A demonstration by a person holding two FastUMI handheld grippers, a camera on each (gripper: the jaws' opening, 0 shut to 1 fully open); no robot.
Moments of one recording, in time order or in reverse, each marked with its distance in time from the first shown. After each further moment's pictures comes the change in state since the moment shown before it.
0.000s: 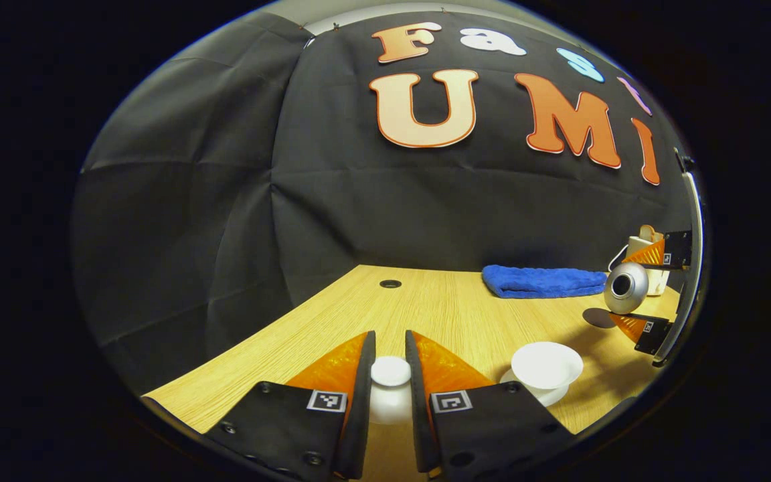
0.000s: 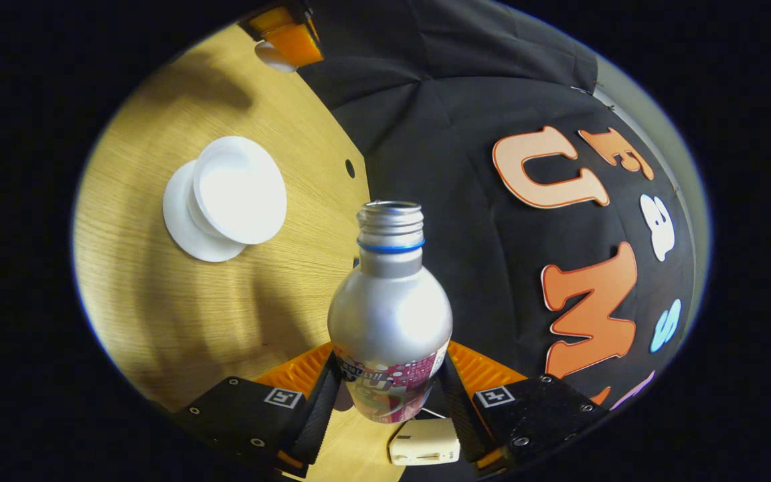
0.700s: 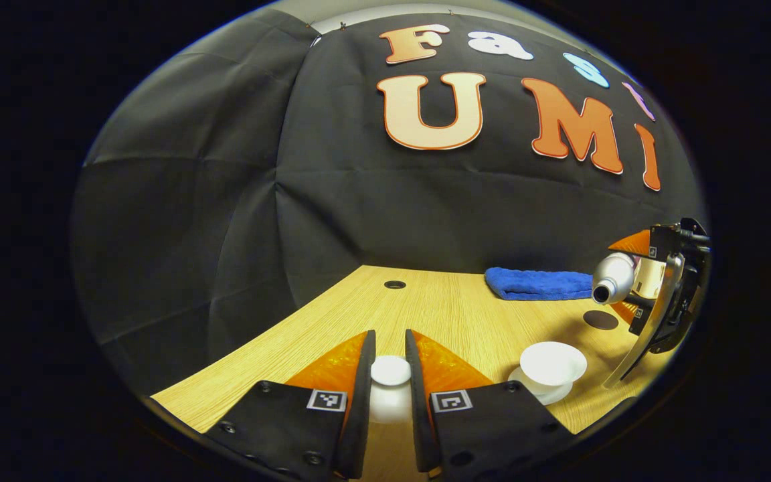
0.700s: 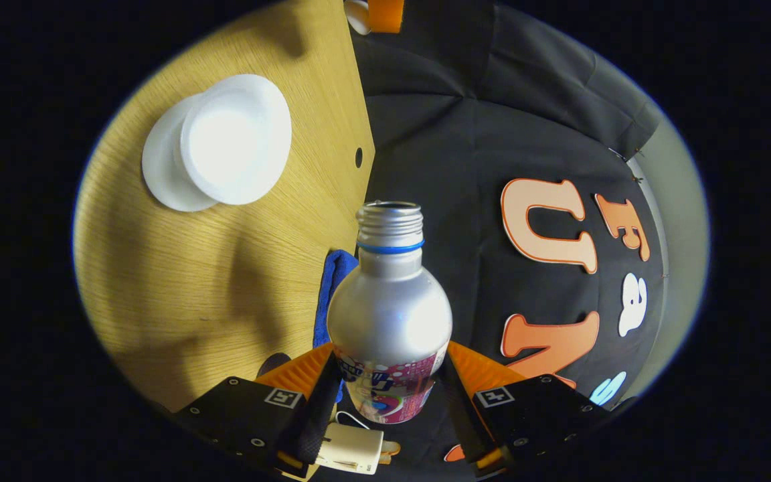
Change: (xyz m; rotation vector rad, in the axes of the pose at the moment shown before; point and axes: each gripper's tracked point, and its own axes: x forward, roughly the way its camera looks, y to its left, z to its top) left arm -0.002 0.009 0.003 -0.020 -0.004 -0.011; right arm 0.011 -0.042 0.005 -0.309 -0.034 -0.100
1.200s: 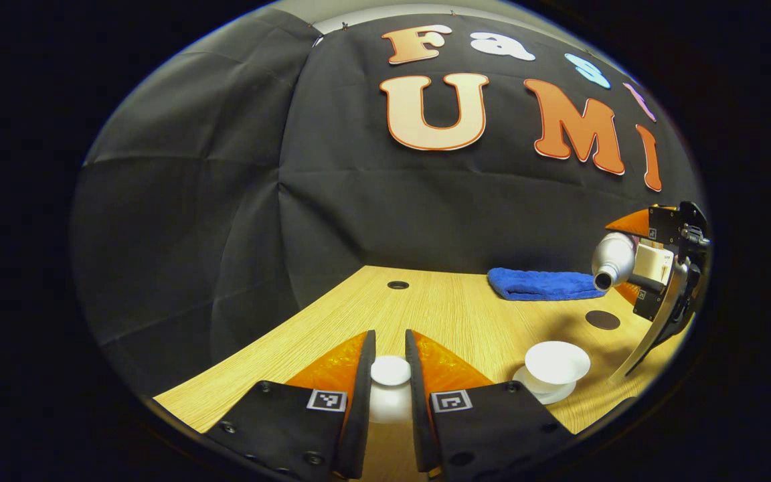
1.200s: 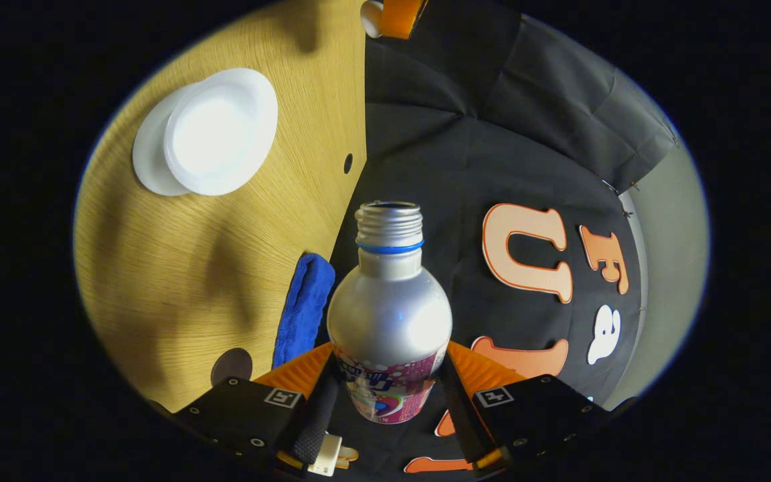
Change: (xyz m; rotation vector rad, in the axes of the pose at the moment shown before) left arm 0.002 0.007 -0.003 -0.001 0.004 0.004; right arm 0.006 -0.037 0.011 -0.131 -0.063 -0.090
